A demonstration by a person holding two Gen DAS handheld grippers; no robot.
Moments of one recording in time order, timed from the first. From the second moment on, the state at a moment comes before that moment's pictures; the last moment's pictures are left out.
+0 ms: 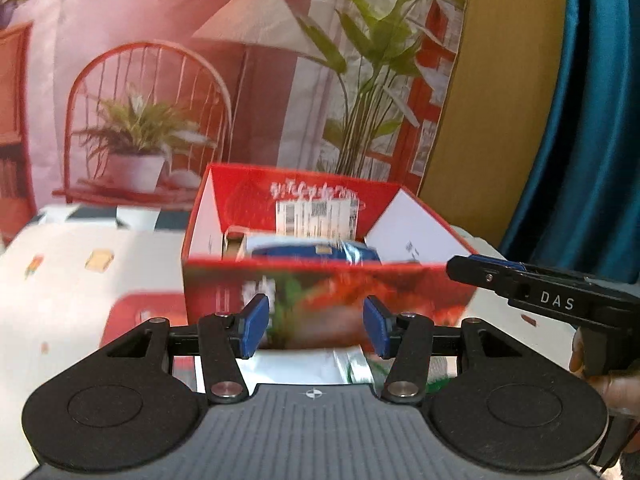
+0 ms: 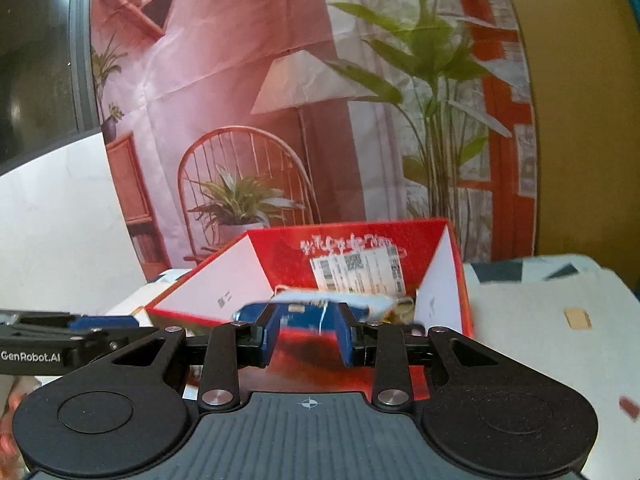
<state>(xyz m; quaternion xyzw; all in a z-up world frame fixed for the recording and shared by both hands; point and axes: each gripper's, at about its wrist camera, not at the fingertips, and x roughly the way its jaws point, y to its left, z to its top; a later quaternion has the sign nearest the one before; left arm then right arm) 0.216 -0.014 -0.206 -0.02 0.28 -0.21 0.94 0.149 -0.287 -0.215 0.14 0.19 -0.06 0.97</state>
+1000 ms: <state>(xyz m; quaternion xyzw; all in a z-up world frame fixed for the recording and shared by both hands) 0.201 -0.029 -0.270 -0.09 0.37 -0.23 0.89 0.086 -0.263 -0.312 0.17 0.28 -0.08 0.94</state>
